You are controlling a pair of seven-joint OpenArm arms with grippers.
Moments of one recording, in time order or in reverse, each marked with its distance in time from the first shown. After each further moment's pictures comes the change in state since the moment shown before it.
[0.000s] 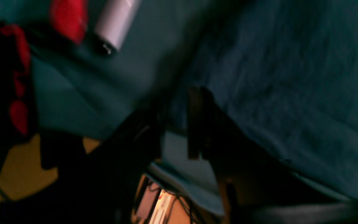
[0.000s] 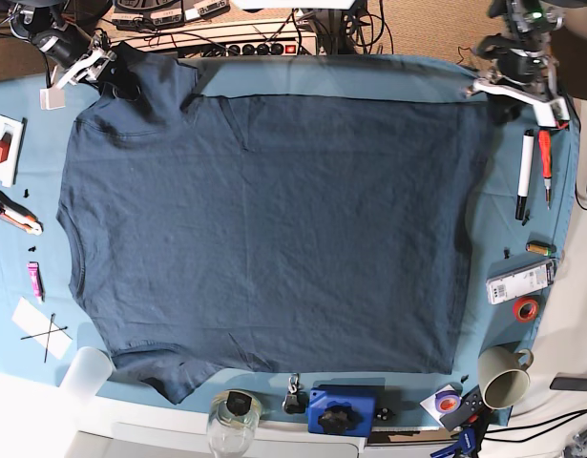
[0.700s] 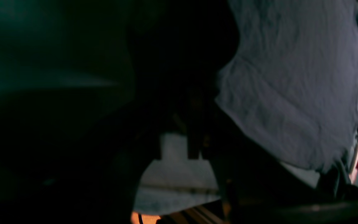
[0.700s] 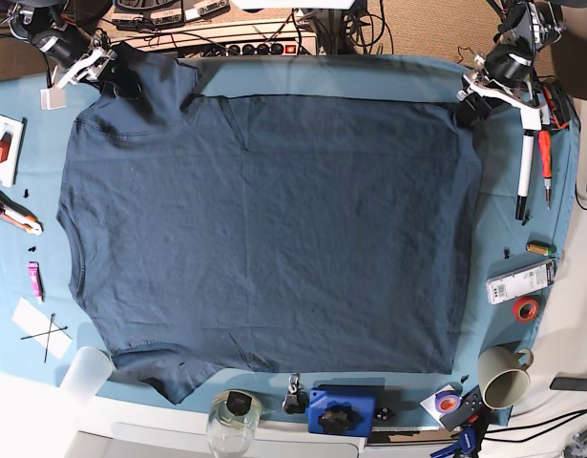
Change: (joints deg) left arm -6.4 -0.2 -1.9 -14.5 -16.5 -12.3 10.1; right arm 0.0 0.0 0.0 0.0 0.1 0.0 -1.1
